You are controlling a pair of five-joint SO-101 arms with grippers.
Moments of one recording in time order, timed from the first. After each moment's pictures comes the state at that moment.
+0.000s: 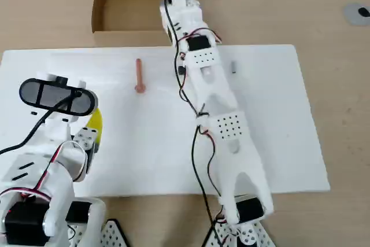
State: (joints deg) left arm -1.0 -80.5 41.6 78.0 -23.4; right arm -18.6 75.2 -73.9 26.9 -7.1
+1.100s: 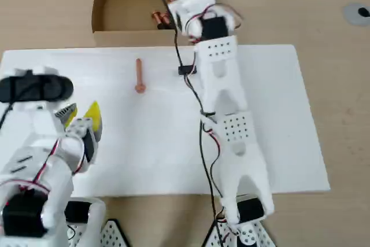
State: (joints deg) left arm -1.0 -73.8 36.9 78.8 -3.2; right arm -17.8 60.0 -92.6 74.9 3.1
